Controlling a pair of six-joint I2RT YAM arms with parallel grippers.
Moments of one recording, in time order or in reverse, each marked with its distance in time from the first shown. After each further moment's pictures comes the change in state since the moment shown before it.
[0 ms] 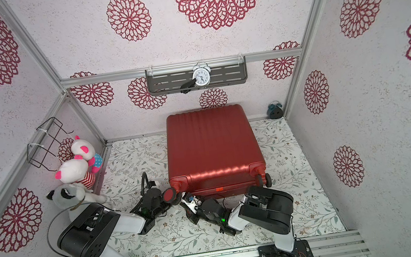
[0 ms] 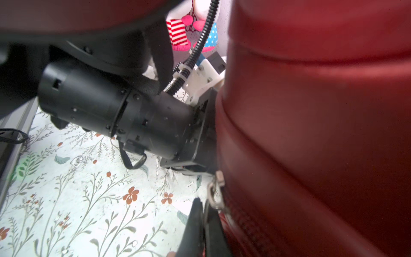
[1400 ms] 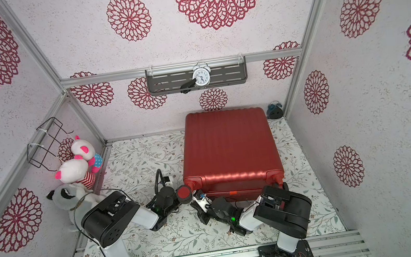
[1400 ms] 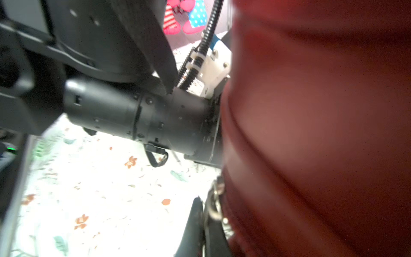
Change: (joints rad) left arm -0.140 0.196 0.118 0.178 -0.046 0.041; right arm -0.058 -0.177 -0.115 -0.178 -0.039 0.048
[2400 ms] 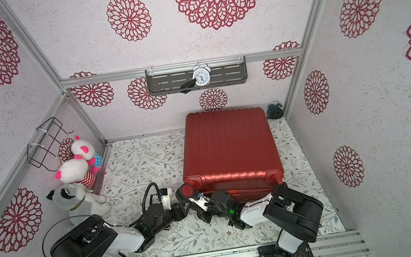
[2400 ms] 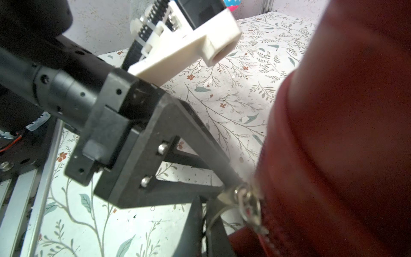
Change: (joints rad) left arm -0.077 -0.323 -0.317 0.059 0.117 0.193; right arm -0.077 -0.079 0.036 -0.192 -0.274 -0.113
